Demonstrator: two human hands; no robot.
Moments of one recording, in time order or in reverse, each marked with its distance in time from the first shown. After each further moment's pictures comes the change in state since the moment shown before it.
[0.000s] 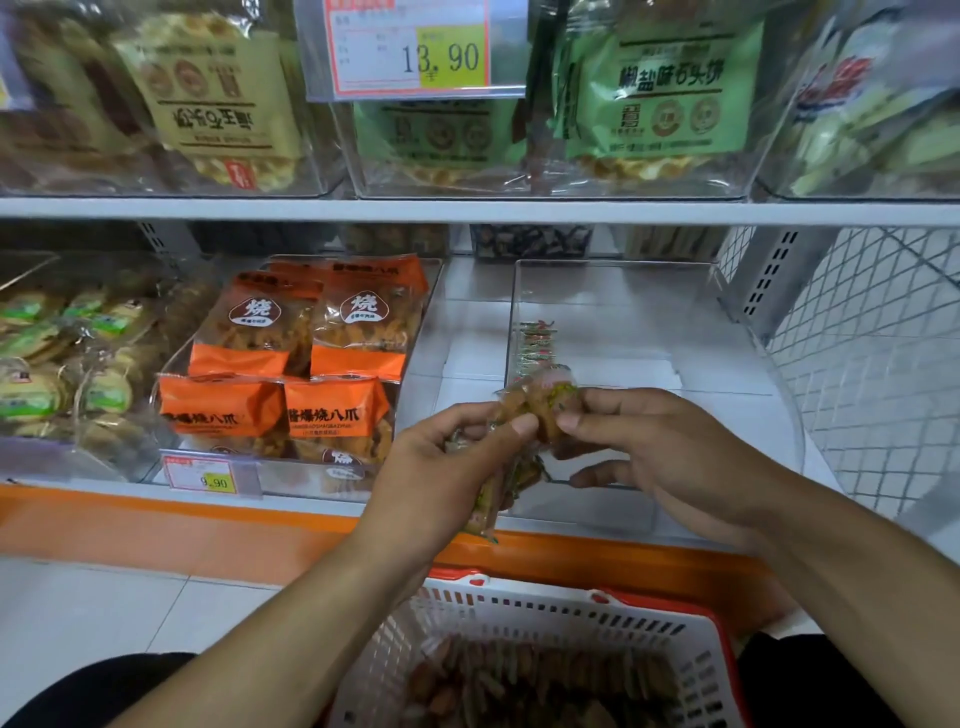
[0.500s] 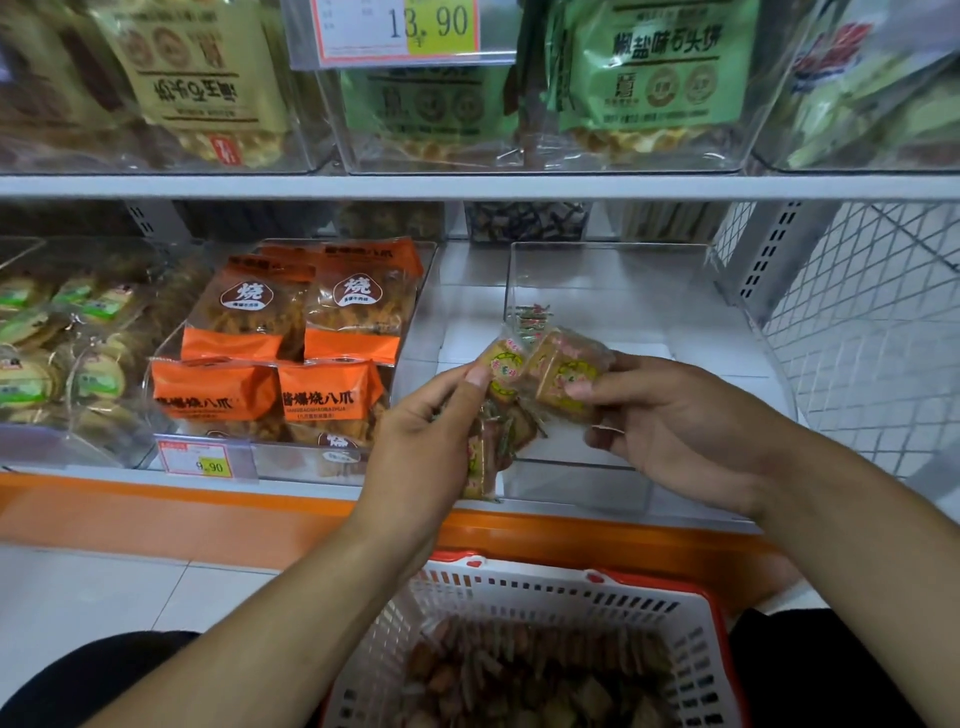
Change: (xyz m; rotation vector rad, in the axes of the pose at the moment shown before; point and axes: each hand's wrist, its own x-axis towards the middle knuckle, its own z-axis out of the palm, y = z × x) left_hand 0.008 -0.009 0.003 -0.080 0.030 0.100; right_hand 0.004 -0.007 -0.012 0.311 -0.074 0.054
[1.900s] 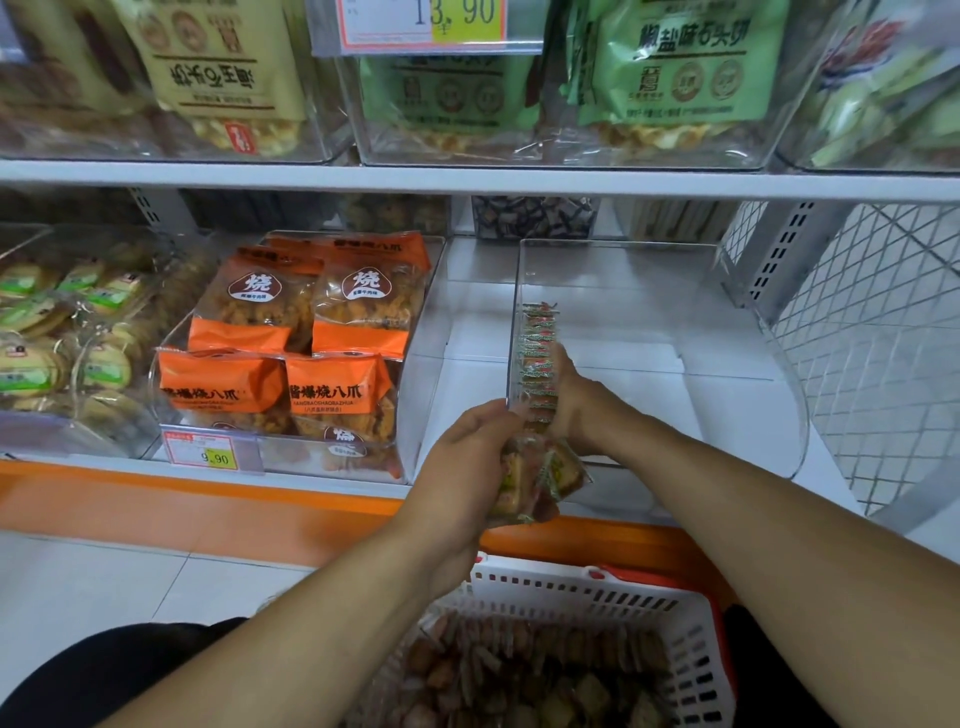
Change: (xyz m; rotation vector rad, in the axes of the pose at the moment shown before) left_hand -0.009 -0.003 0.020 -0.215 0.047 -0.444; right_hand 0.100 0.047 -0.003 -1.300 0.238 0.212
